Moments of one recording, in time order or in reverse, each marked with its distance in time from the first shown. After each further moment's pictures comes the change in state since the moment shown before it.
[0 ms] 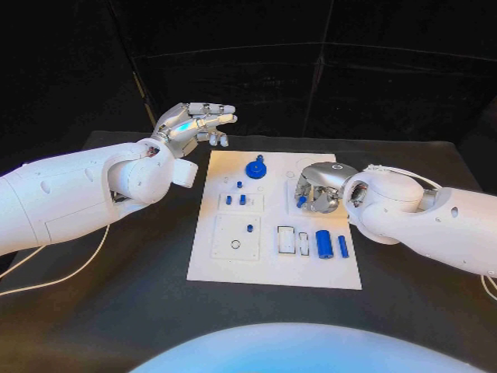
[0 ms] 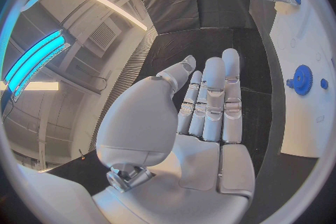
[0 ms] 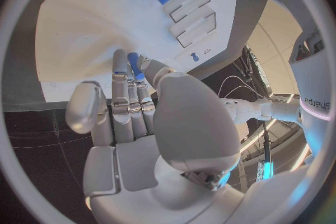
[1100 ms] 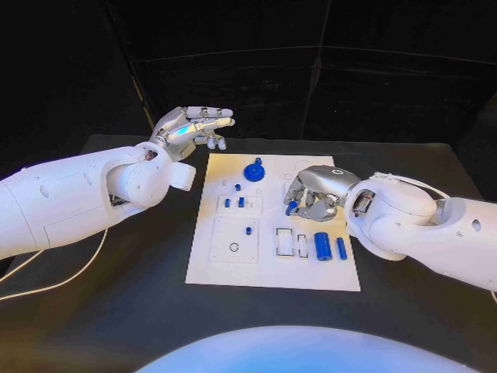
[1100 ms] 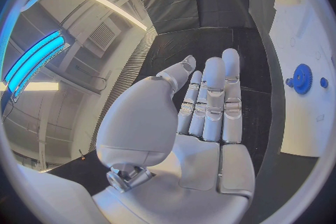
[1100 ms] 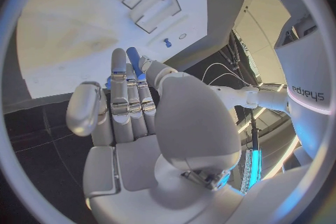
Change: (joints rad) left arm -0.003 0.005 0.000 -0.009 0.000 0.000 -0.001; left_hand 0.000 0.000 0.000 0.000 0.000 0.000 0.000 0.000 0.000 0.000 0.000 0.000 0.000 0.000 0.000 0.000 0.000 0.000 0.000 0.000 0.000 0.000; right arm 0.000 -0.064 0.002 0.176 0.048 -0.093 -0.001; right_hand -0.021 0.026 0.036 0.003 -0.039 0.033 -0.013 0.007 0.004 0.033 -0.012 0.000 0.004 -0.004 -0.004 0.000 0.005 0.000 0.007 -0.007 0.012 0.019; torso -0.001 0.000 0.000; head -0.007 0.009
